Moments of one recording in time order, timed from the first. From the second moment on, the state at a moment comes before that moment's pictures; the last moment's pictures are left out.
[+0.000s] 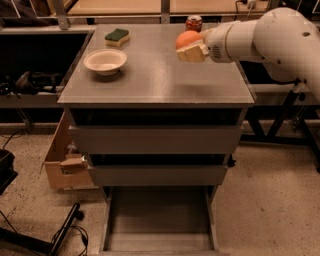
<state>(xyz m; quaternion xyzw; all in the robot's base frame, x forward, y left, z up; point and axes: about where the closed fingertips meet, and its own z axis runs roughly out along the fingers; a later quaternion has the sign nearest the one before) 0.722 -0.110 0.965 -0.35 0.75 0.09 0.56</state>
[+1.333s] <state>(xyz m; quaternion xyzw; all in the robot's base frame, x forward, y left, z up) 0.795 -0.101 0.850 -0.33 0.80 0.13 0.49</state>
